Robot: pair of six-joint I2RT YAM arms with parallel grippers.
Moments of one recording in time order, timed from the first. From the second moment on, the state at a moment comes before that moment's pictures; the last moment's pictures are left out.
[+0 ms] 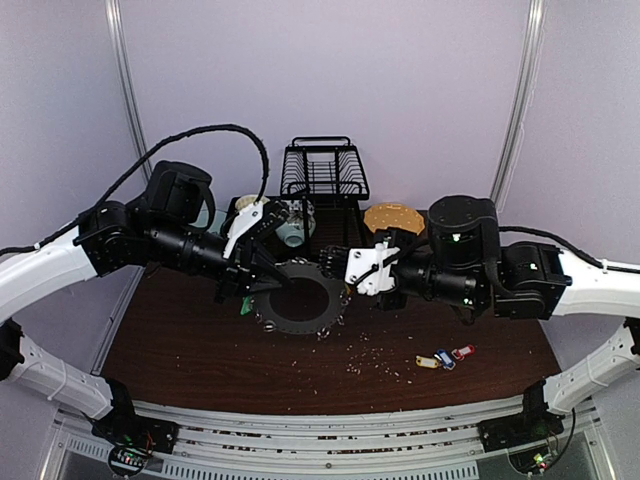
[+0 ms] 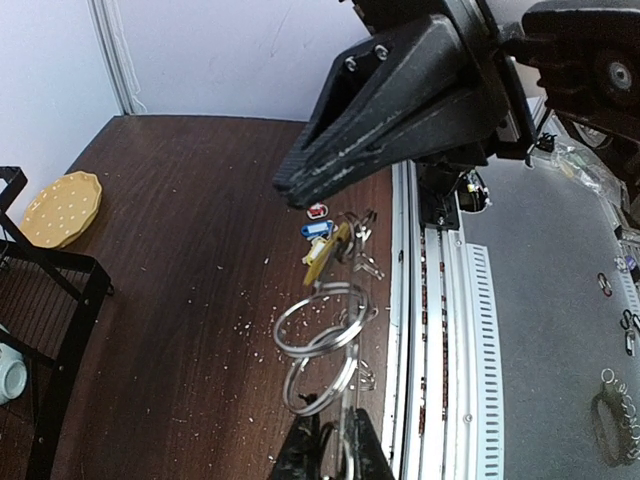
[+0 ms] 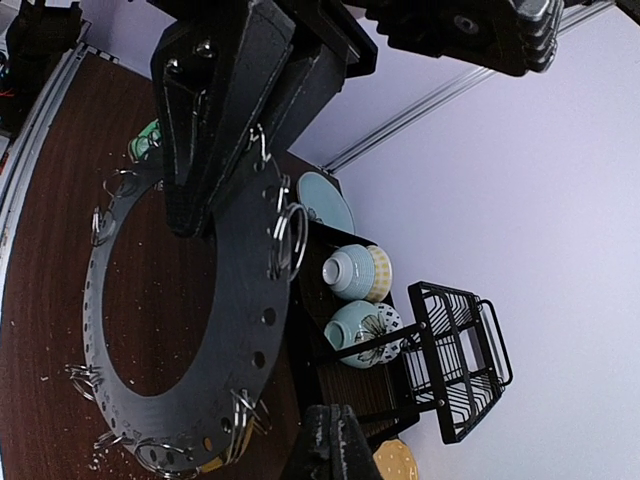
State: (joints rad) left arm -0.95 1.23 1.29 -0.60 0.48 0.19; right arm 1.25 1.25 1.19 -0.24 0.33 -0.80
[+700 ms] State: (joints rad) left arm -0.86 1.16 1.10 -0.42 0.58 0.08; right arm 1.05 1.10 1.13 -0.20 0.05 -0.57
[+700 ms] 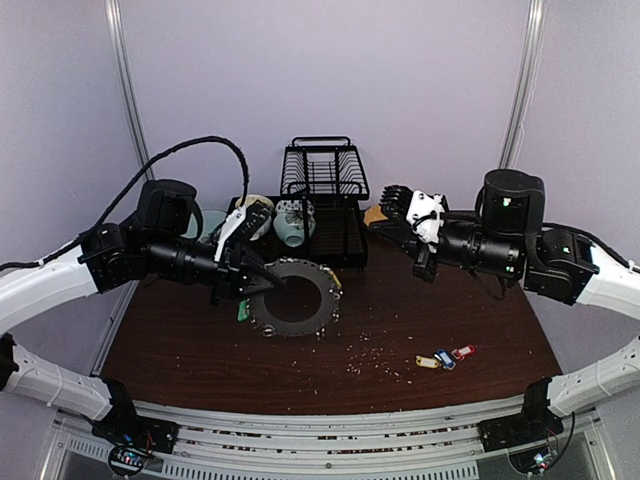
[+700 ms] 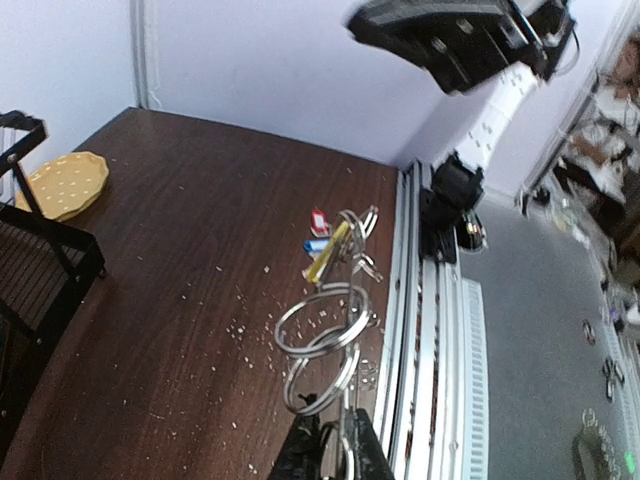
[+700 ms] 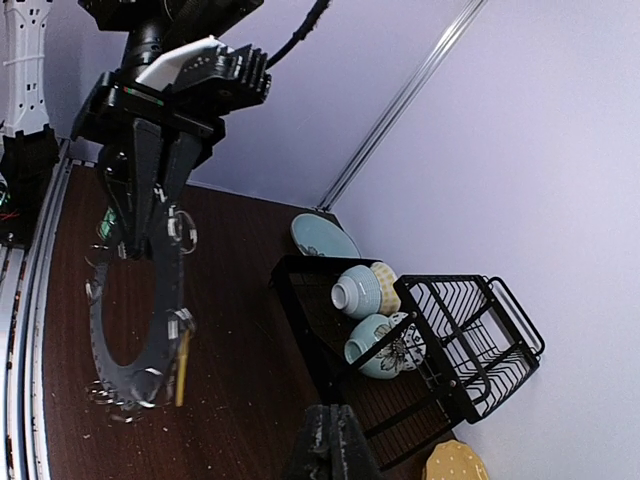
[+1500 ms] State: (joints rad) left arm -0.72 1.04 0.70 0.33 0.61 -0.50; right arm 1.01 1.11 1.06 -0.13 -0.05 -0.25
